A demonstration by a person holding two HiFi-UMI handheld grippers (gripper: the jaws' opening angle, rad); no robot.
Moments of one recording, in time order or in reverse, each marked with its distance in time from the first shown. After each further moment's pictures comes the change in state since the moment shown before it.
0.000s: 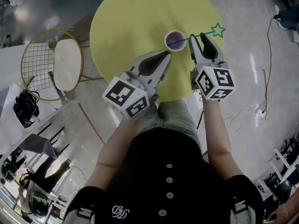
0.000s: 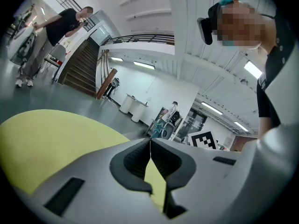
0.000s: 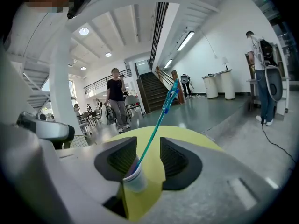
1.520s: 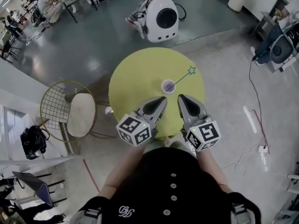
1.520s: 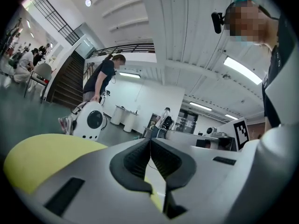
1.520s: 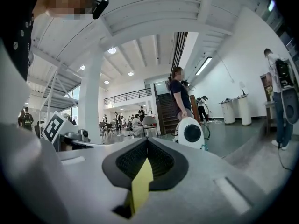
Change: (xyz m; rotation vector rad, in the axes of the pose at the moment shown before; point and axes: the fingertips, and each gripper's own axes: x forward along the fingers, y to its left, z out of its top) left arm -0.058 -0.081 0.029 0.167 -0.097 -0.084; right arm -0.145 0.127 0.067 -0.168 -0.269 0.175
